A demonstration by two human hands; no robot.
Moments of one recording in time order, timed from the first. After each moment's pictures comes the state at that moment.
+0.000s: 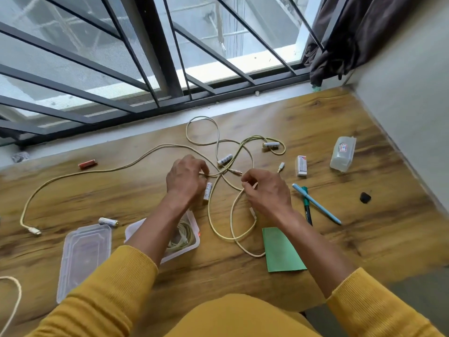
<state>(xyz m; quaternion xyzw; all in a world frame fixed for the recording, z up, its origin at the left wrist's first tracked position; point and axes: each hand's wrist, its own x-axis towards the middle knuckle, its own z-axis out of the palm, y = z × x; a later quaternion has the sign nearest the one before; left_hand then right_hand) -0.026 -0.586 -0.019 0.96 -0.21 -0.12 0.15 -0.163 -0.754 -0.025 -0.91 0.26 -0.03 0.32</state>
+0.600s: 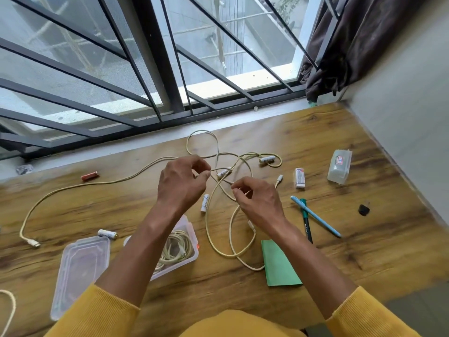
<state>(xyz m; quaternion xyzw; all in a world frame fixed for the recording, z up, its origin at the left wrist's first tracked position) -0.045 -0.584 0.047 0.93 -0.21 -0.04 0.30 -0.161 -0.741 -0.009 -0.86 0.23 -0.08 0.44</state>
